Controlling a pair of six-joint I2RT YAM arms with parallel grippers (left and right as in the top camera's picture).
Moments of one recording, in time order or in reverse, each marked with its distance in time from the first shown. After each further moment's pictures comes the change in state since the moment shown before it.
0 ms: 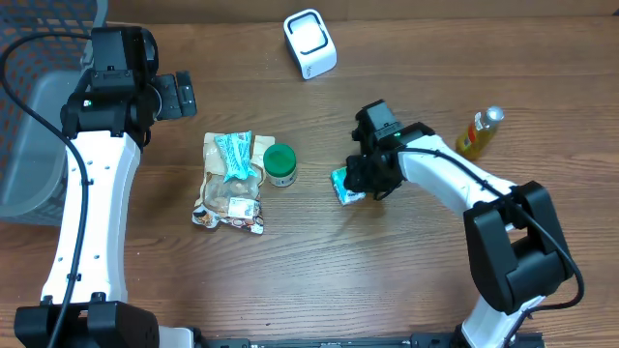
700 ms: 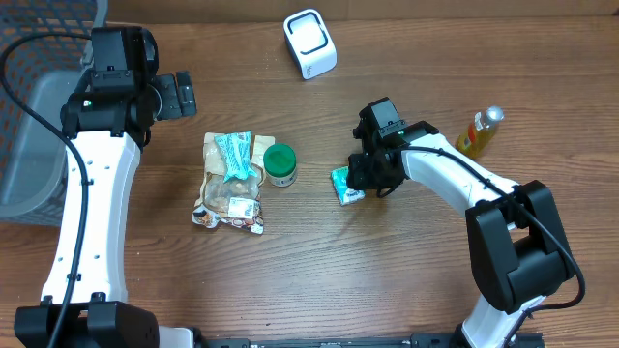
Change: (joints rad) left arm 0.000 0.000 0.000 0.000 0.000 0.000; right arm -0.011 0.000 0.000 0.014 0.019 -0.055
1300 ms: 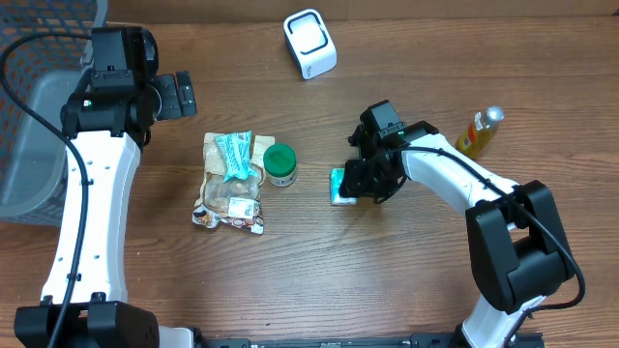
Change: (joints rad) left arm 0.000 0.000 0.000 0.000 0.000 0.000; right arm 0.000 0.000 0.000 -0.063 -0.179 -0.003
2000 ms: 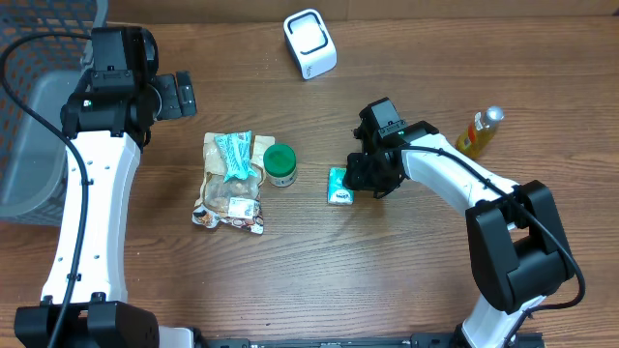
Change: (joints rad) left arm 0.000 0.000 0.000 0.000 0.000 0.000; right arm 0.000 0.000 0.000 0.058 0.114 0.098
